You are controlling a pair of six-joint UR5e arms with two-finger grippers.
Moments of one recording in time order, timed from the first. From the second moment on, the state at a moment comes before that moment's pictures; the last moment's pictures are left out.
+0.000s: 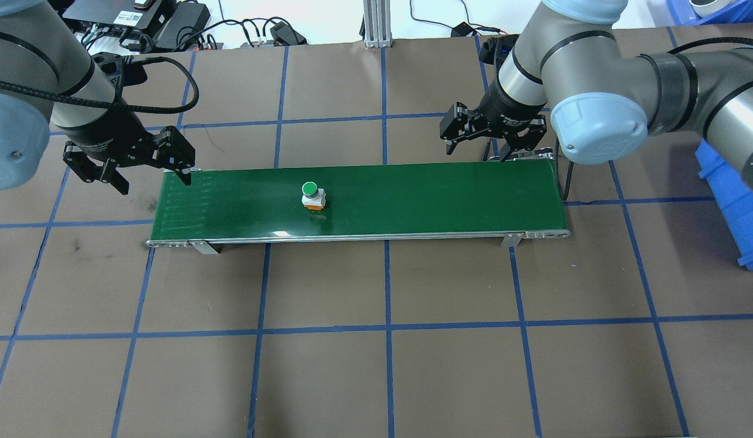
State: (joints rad) left arm -1.41 -1.56 -1.75 -1.45 1.60 0.02; right arm 1.62 -1.37 1.72 -1.98 -1.36 0.13
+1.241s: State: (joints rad) left arm -1.41 -1.55 -1.75 -1.47 1.65 0.01; right arm 1.67 -1.30 1.72 -2.09 -1.24 0.15
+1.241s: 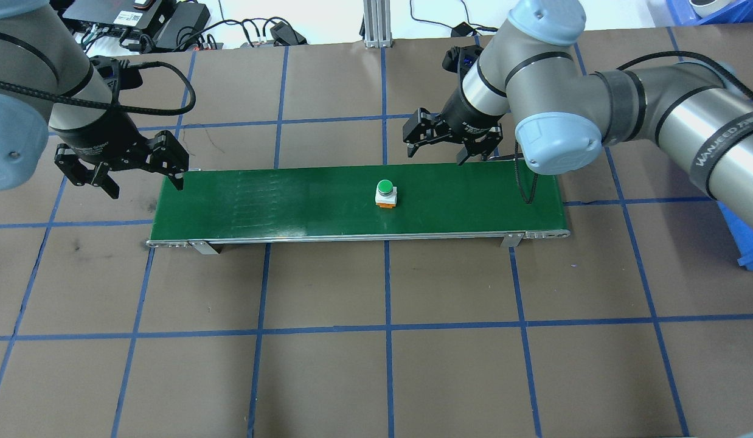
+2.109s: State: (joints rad) left arm -1.41 -1.54 -1.76 -1.47 1.66 0.01; right arm 1.72 -1.21 1.73 -2.10 -1.39 0.09
